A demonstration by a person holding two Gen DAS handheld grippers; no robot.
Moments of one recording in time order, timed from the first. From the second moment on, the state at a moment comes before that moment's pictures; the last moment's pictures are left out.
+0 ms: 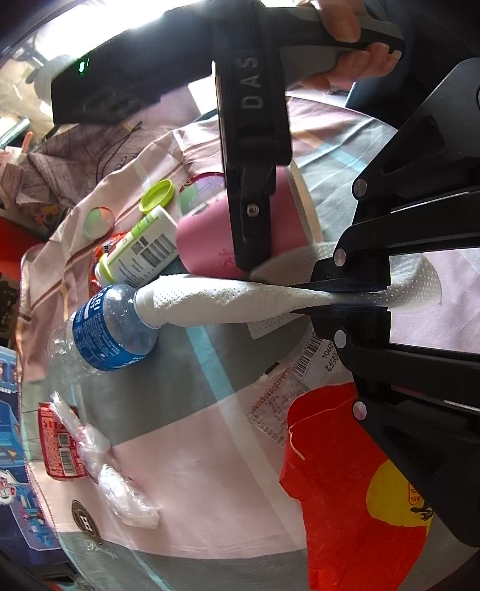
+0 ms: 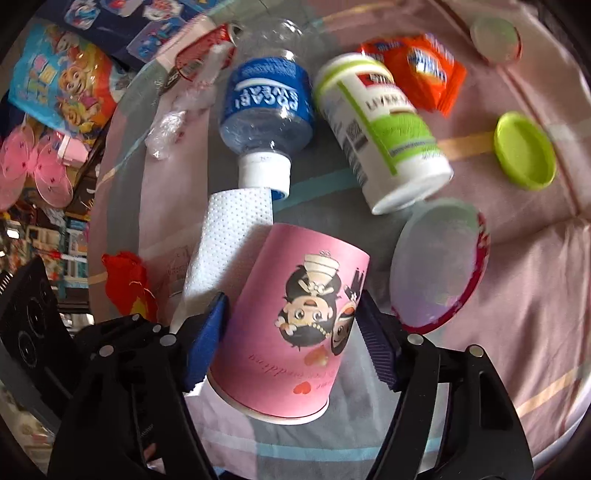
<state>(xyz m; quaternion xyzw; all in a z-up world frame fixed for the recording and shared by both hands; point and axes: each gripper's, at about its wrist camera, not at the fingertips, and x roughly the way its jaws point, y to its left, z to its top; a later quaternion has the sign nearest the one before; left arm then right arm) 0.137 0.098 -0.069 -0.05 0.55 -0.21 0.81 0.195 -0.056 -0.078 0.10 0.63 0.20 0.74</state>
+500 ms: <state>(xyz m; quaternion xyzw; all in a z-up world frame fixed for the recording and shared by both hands) 0.146 0.084 0.012 -0.08 0.46 -0.19 0.86 0.194 -0.162 -0.014 0.17 0.54 0.16 0.81</state>
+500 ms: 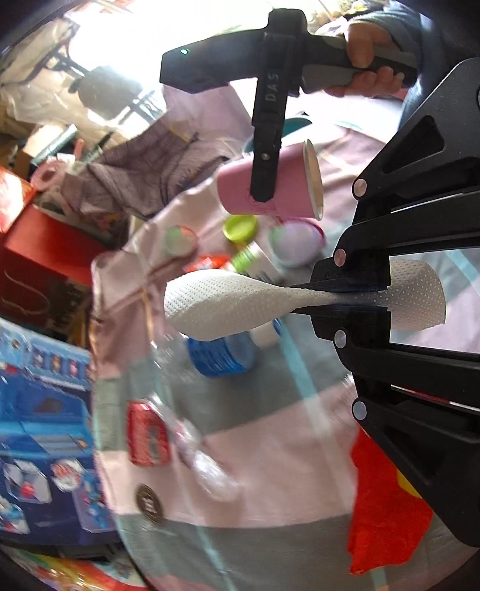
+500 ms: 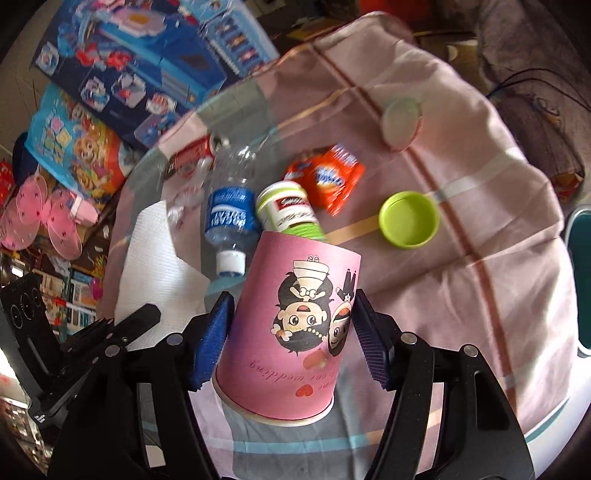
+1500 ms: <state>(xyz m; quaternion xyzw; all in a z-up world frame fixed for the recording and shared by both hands) 0.170 -0.275 0.007 0.09 0.47 -0.37 0.80 0.123 -0.485 -0.016 0.28 0.44 -0.06 0.85</state>
